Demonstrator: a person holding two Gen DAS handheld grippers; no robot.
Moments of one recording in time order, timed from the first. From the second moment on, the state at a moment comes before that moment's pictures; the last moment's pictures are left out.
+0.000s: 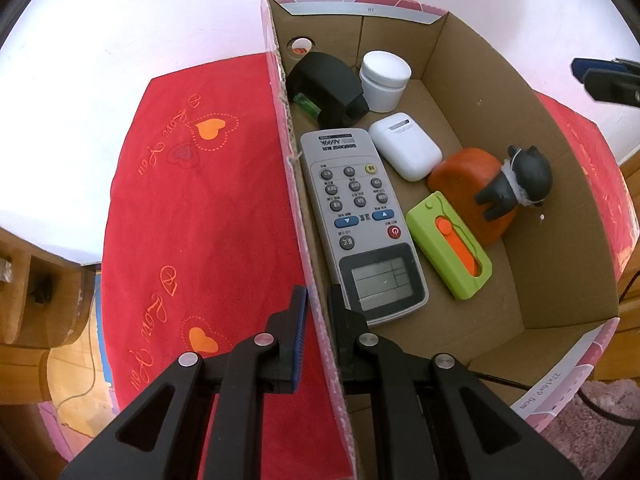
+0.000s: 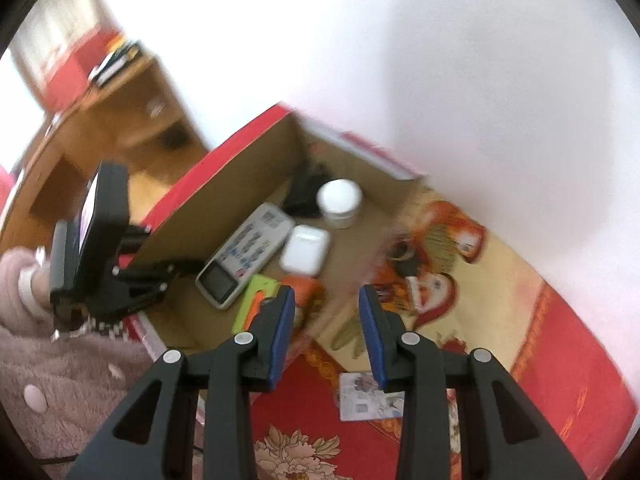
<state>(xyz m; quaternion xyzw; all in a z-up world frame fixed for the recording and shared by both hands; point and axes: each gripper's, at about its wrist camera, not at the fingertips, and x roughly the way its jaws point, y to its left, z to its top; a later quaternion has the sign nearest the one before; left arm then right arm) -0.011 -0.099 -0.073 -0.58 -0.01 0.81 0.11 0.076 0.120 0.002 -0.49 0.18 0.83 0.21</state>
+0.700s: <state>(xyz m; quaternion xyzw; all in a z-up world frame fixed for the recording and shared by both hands) -0.016 -0.098 -0.077 -0.58 0.00 0.81 0.11 0.174 0.128 -0.069 -0.40 0.40 0.68 0.46</state>
